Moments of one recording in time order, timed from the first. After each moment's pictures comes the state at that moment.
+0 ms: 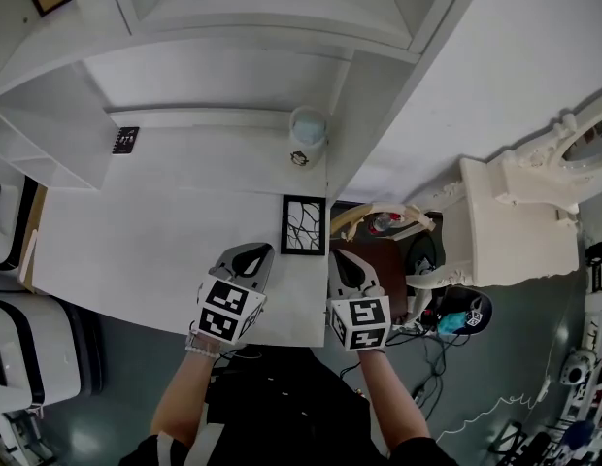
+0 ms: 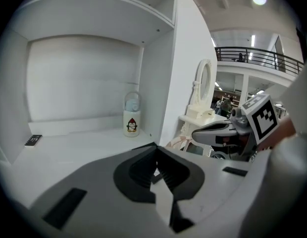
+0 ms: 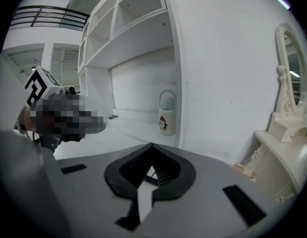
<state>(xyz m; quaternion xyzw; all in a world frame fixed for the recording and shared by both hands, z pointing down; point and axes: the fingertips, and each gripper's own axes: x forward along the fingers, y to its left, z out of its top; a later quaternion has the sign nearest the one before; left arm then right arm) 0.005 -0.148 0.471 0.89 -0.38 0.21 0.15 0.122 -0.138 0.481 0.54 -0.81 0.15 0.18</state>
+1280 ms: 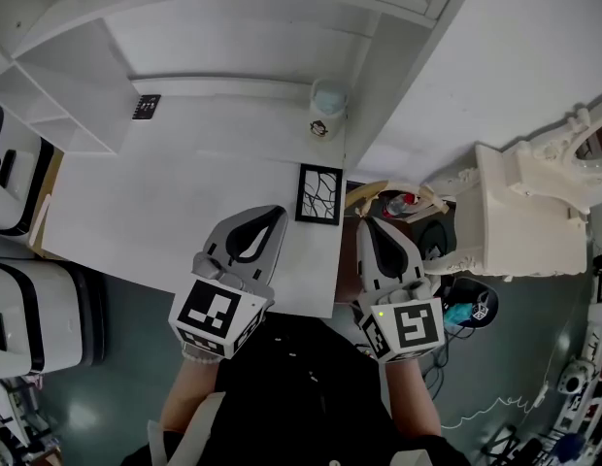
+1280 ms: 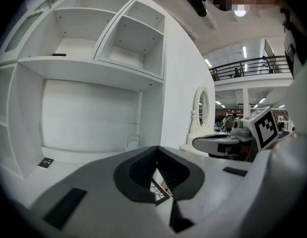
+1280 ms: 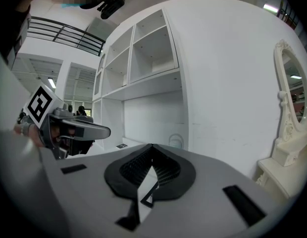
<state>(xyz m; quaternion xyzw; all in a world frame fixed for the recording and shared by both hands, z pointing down) 0.000 -0.105 0.319 0.90 -0.43 0.08 0.07 0.114 -0.099 0.330 0.53 -0.85 0.06 0.06</state>
